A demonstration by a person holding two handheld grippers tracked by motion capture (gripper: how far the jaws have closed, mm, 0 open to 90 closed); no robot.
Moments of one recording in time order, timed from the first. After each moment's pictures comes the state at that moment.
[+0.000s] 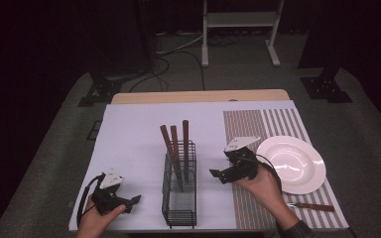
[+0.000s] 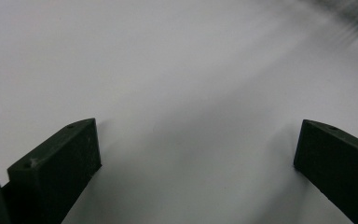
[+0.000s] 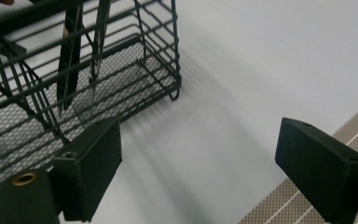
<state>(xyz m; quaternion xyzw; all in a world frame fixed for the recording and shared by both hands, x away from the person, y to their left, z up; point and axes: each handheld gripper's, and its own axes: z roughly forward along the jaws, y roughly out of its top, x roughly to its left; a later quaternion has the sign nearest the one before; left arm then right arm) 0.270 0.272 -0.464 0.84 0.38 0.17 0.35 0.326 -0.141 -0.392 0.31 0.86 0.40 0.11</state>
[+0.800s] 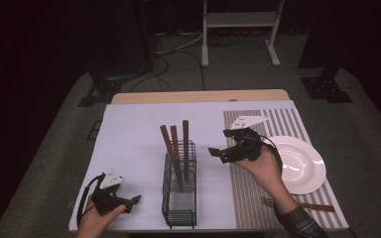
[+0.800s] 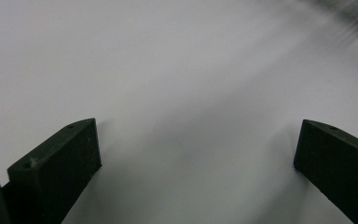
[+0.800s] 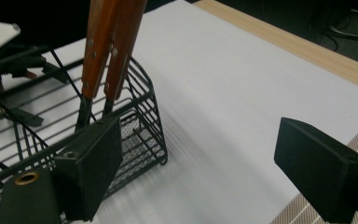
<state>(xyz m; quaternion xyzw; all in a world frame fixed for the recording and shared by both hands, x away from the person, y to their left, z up) 0.270 0.272 -0.464 0.84 0.38 0.17 0.35 0.348 -0.146 -0.342 0.30 0.82 0.47 0.12</state>
